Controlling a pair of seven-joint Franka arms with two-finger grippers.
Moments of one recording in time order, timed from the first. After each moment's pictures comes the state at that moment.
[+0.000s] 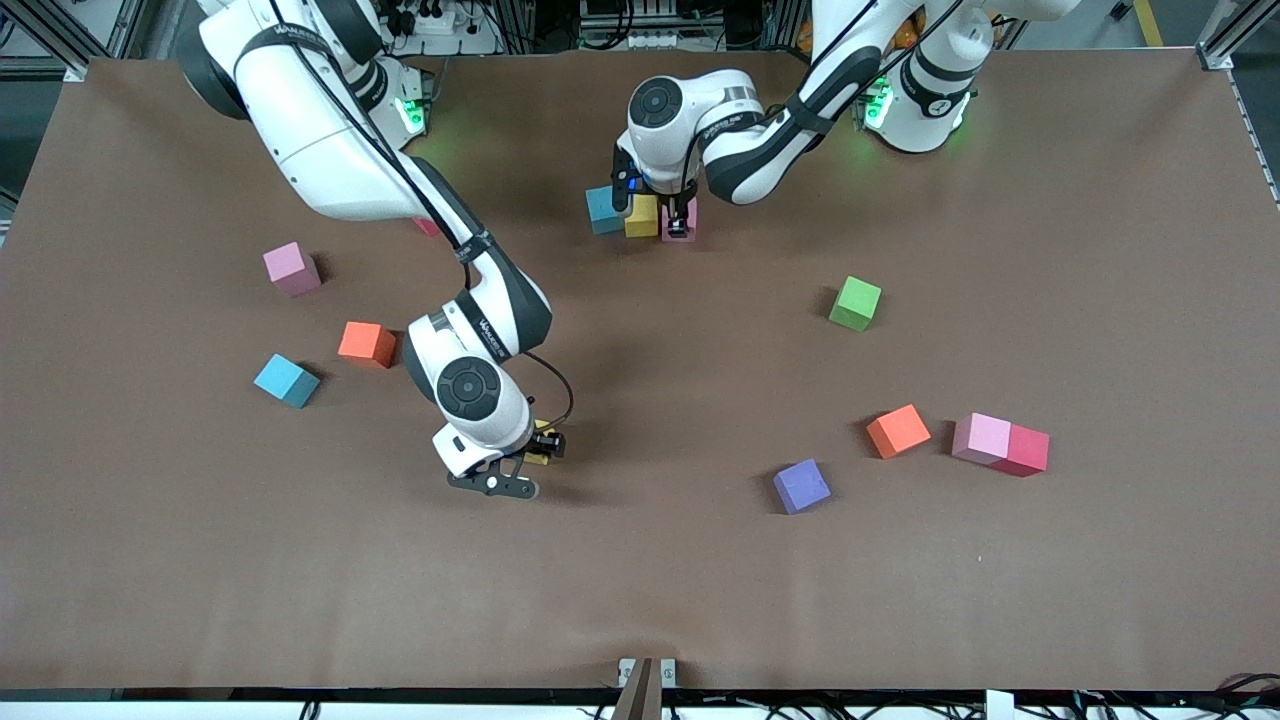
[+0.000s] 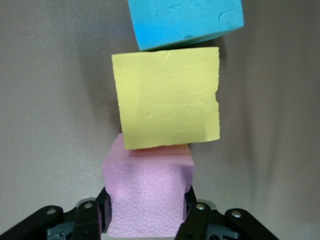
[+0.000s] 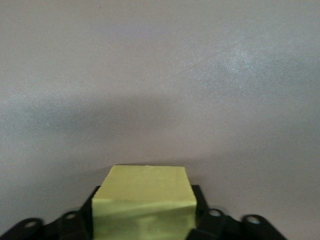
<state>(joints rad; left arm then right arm) -0.39 0.49 -0.71 -2.15 0.34 2.33 0.28 0.38 0.88 0.13 -1.34 -0.14 2.19 0.71</state>
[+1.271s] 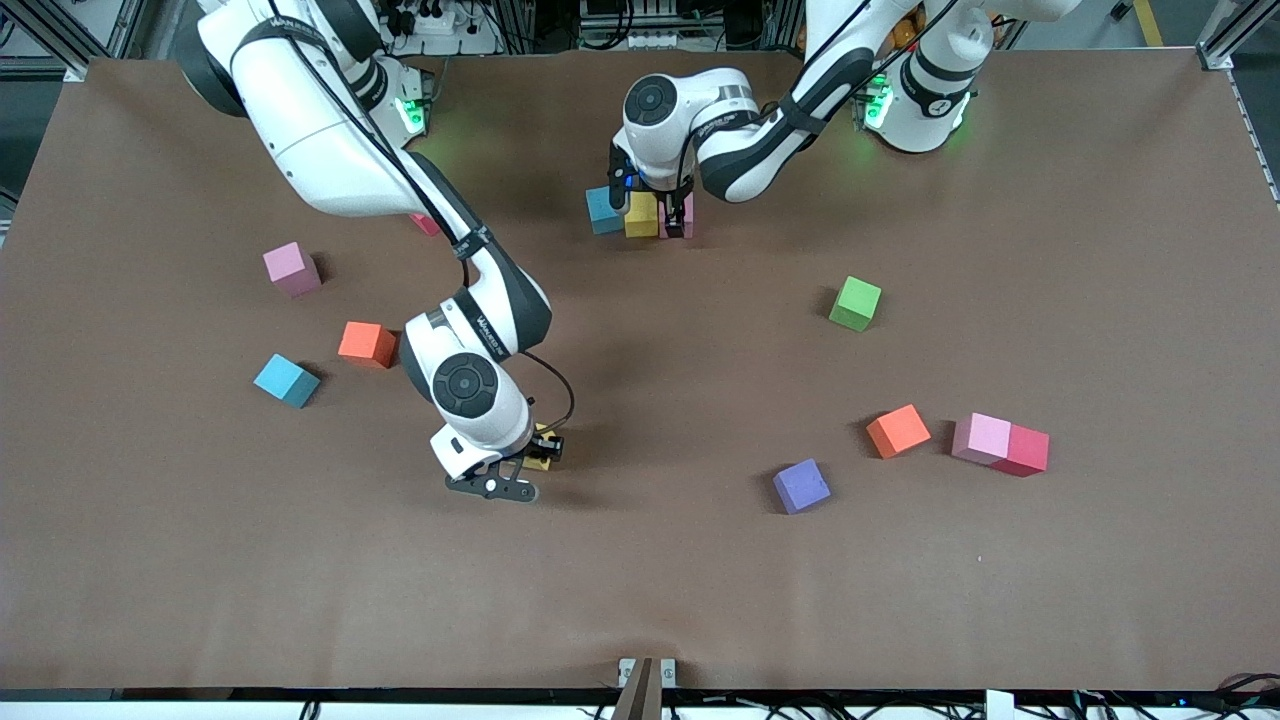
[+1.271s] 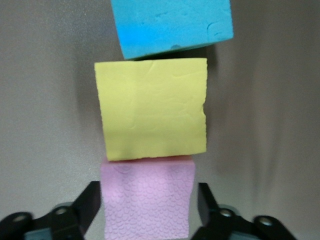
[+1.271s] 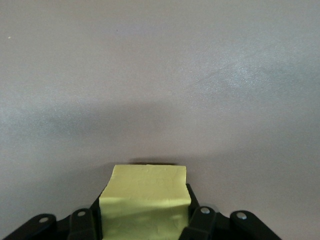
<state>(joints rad) -0.41 0.51 -0.71 -2.15 0.34 2.33 0.23 0.38 0.87 0.13 -1.32 -0.14 2.19 0.71</state>
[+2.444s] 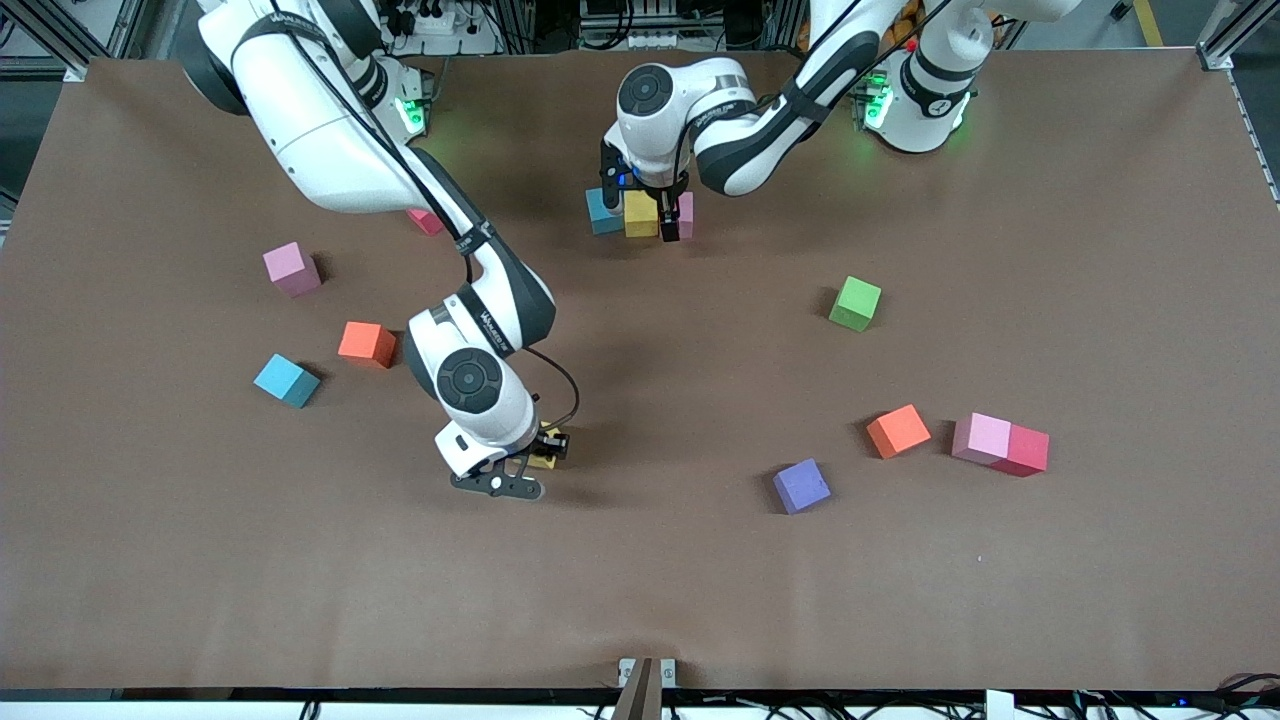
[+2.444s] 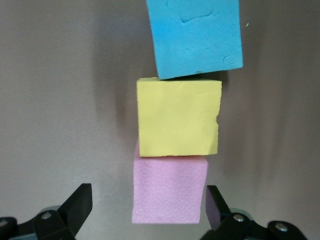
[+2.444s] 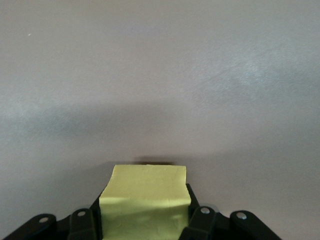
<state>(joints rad) -0.41 0.45 -0.71 -2.10 0.30 2.27 0.22 0.39 0.86 0.14 -1.32 -0.14 2.19 0.71</state>
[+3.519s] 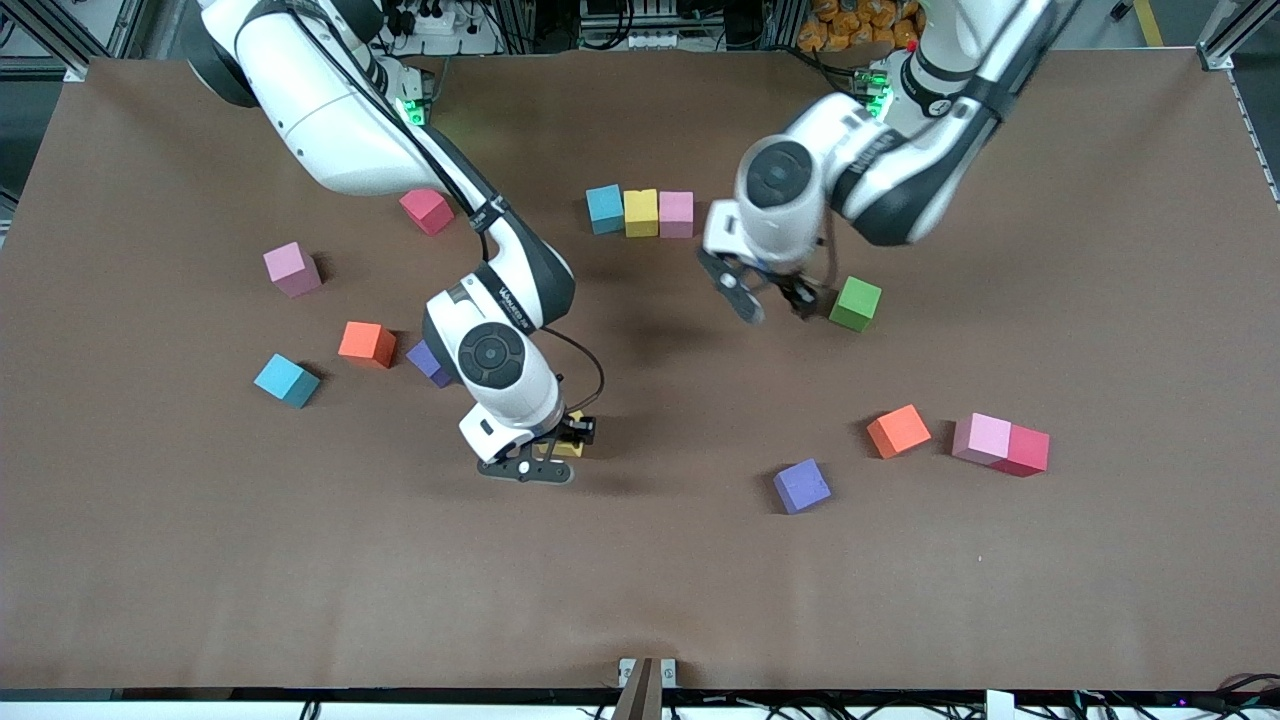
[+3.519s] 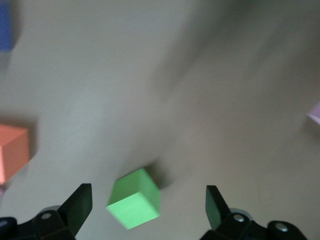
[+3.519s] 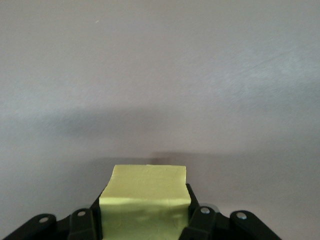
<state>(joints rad) -0.03 0.30 -0.61 -1.96 0.25 1.97 0.17 0.41 0.83 0.19 -1.31 -0.14 2.19 0.71</state>
